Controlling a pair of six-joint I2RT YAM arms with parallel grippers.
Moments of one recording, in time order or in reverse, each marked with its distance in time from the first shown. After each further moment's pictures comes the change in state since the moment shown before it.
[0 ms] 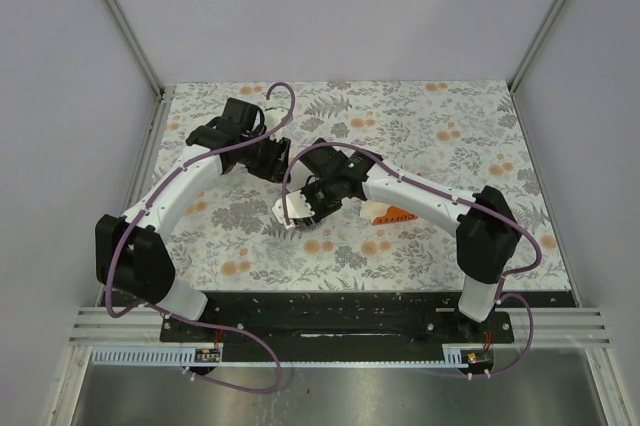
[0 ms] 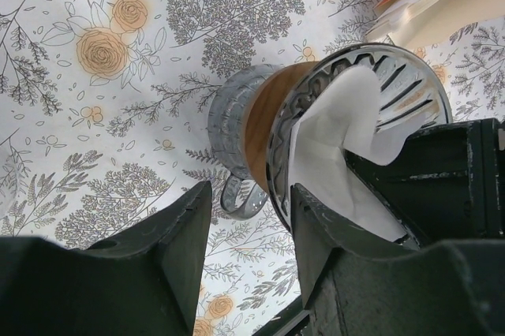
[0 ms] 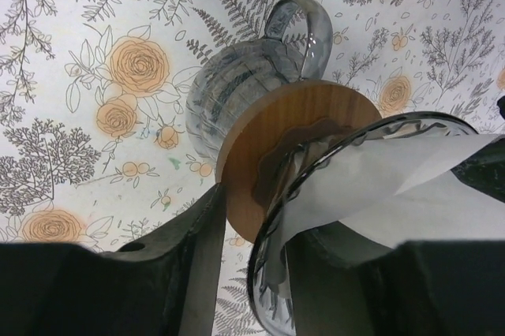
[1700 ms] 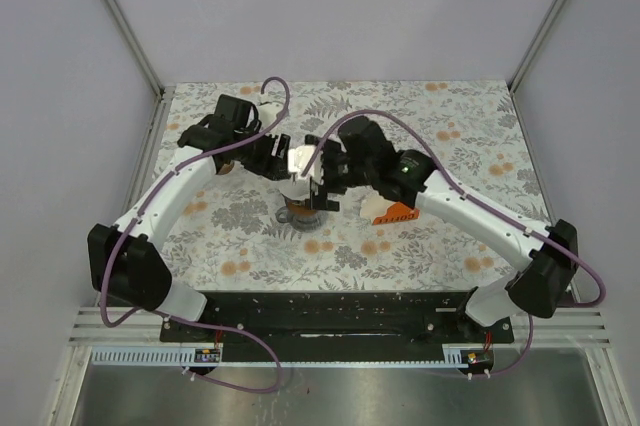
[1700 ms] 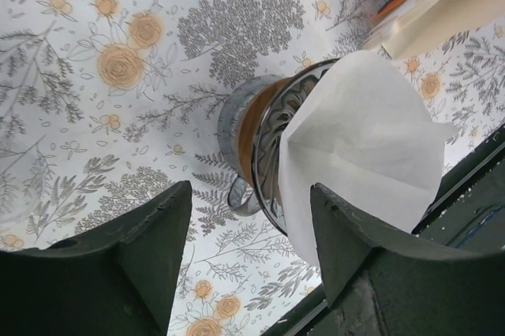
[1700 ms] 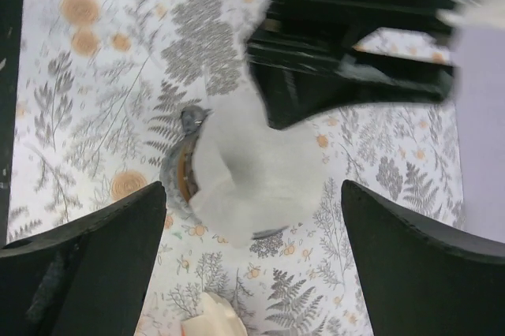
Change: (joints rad) left arm 0.008 -0.034 0.016 -0.006 0.002 0.019; right arm -0.020 -0.305 -0.106 0.286 -0.090 0.463
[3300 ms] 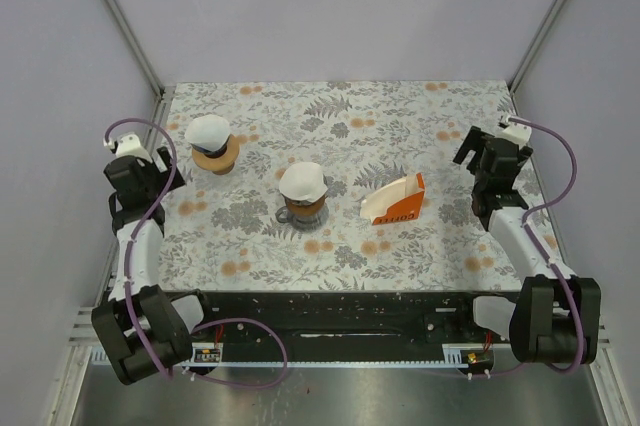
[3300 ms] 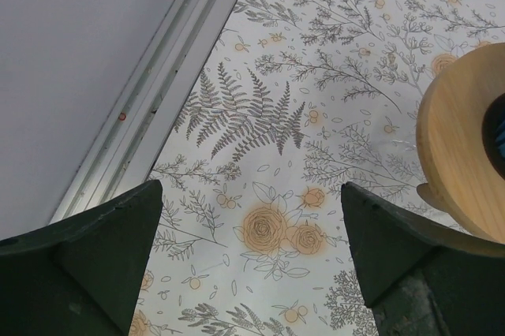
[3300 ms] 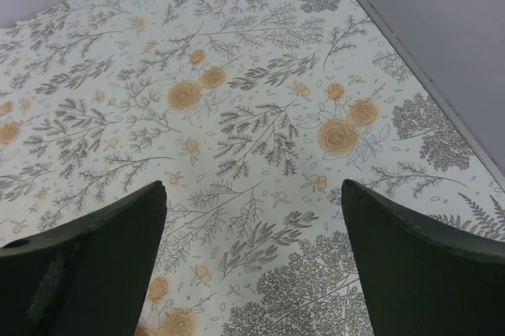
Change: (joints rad) left arm 0.741 -0.406 -0.634 0.678 -0.348 -0.107; right arm -0.920 -0.326 -0.708 0.635 0.677 1.017
